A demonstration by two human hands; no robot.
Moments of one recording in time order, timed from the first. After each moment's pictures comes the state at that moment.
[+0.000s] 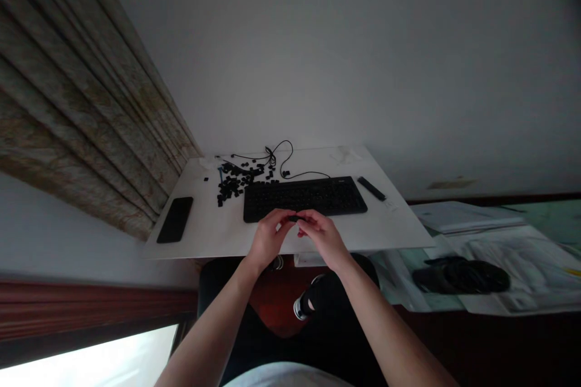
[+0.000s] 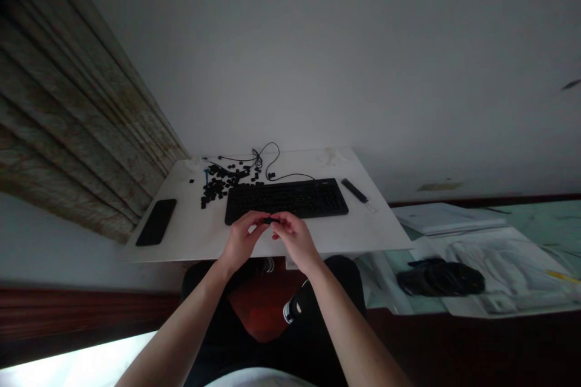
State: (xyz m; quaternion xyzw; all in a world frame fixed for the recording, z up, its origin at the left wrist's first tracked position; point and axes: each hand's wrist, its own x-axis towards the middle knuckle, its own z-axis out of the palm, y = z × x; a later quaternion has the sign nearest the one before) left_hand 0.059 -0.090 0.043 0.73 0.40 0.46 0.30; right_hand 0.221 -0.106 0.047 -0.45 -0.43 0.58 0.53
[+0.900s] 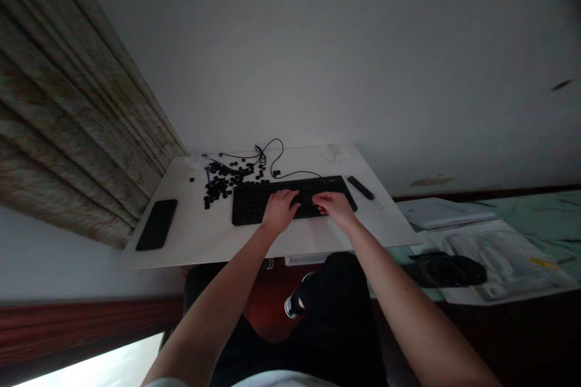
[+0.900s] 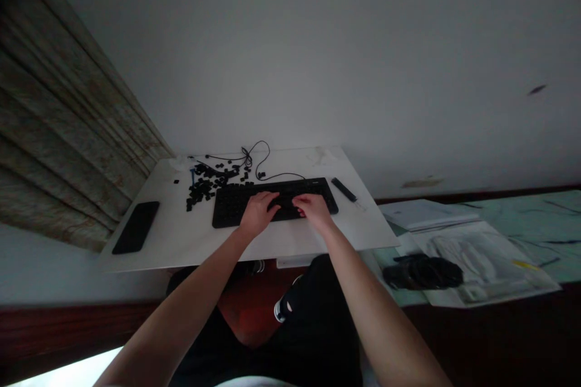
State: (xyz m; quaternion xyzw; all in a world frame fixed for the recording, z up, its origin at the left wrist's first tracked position) left_hand 0.113 -0.006 0.005 0.83 0.46 0.29 0.15; right_hand 0.308 -0.024 0.012 -0.62 -0.43 0.48 0.45
